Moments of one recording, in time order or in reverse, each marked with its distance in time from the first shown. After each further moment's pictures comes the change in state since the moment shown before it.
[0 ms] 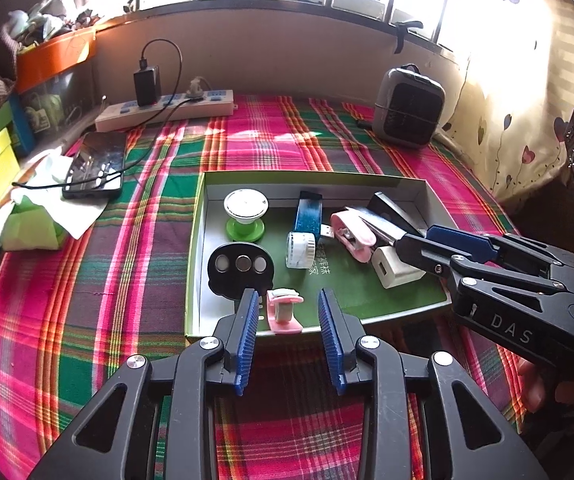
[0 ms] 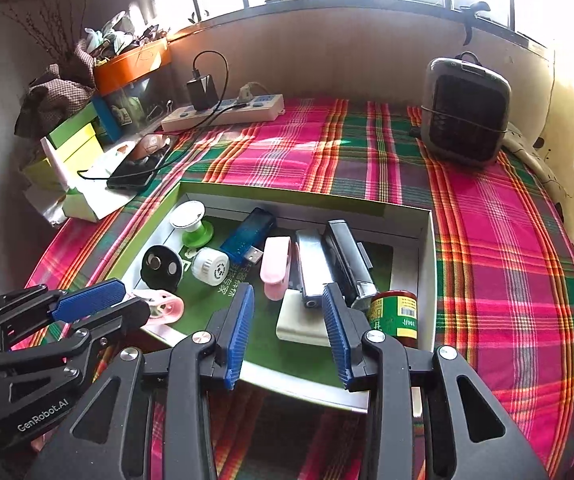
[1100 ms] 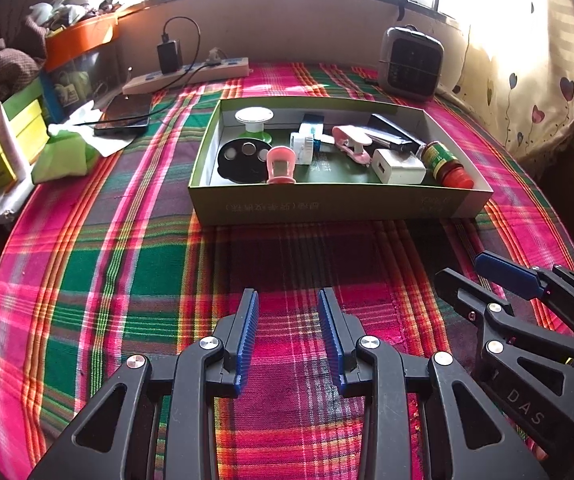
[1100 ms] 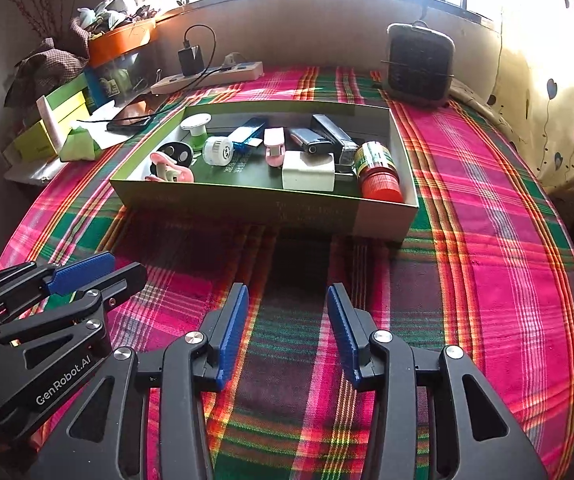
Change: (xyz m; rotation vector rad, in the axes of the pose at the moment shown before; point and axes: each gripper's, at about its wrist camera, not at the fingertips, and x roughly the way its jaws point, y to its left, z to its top) left arm -0.014 -0.020 -0.077 0.012 0.051 0.102; right arm -0.034 0.026 -0.097 0.036 0.031 -0.133
